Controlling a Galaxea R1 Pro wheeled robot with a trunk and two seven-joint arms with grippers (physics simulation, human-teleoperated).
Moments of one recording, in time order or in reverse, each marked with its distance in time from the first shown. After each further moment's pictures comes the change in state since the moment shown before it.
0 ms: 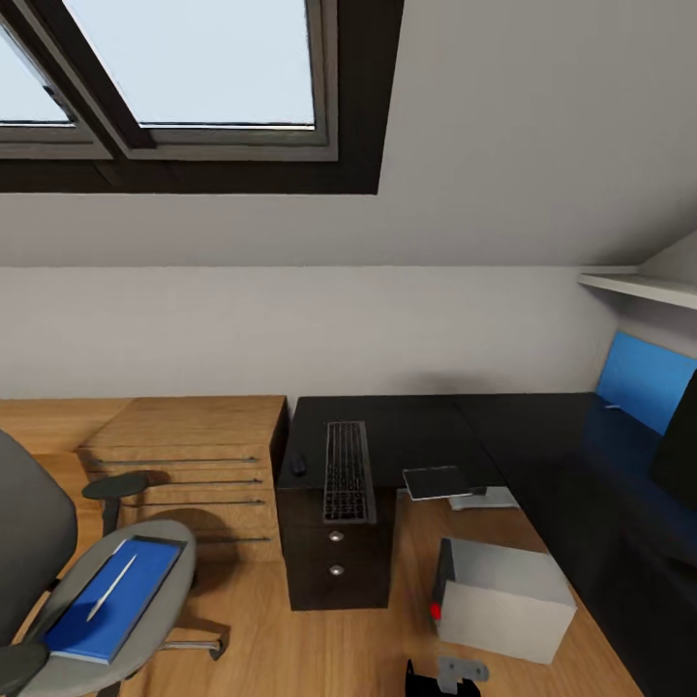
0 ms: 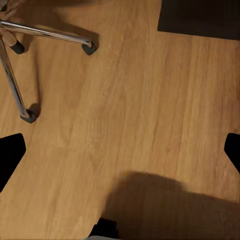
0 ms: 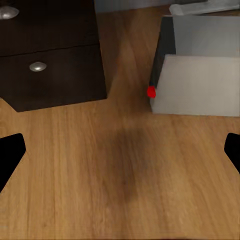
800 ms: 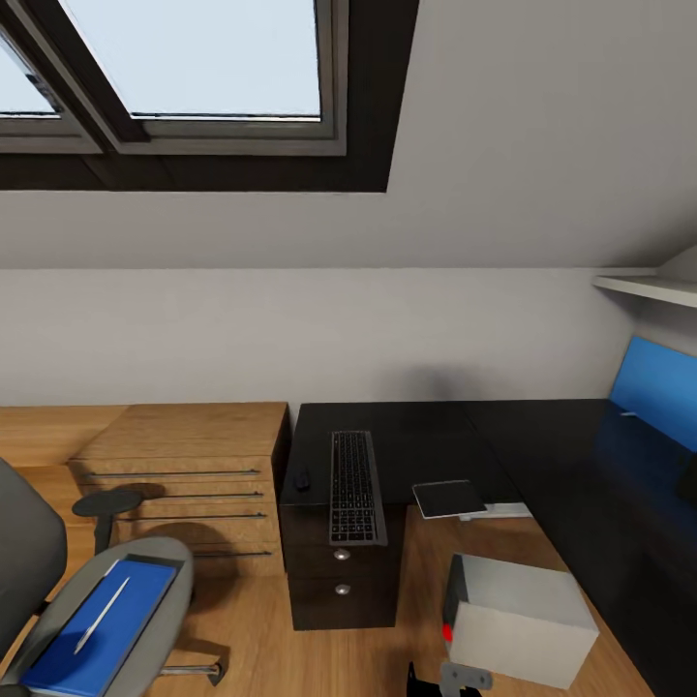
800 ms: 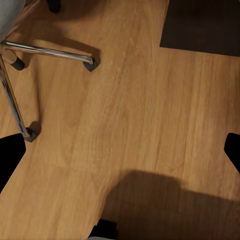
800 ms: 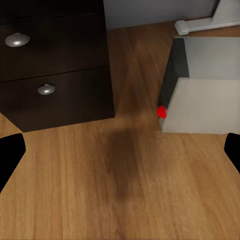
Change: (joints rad) left arm 0.000 0.000 0.001 0.000 -0.002 -0.003 0.000; right arm 0.022 -0.002 0.000 0.000 0.001 -0.067 0.008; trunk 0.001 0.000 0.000
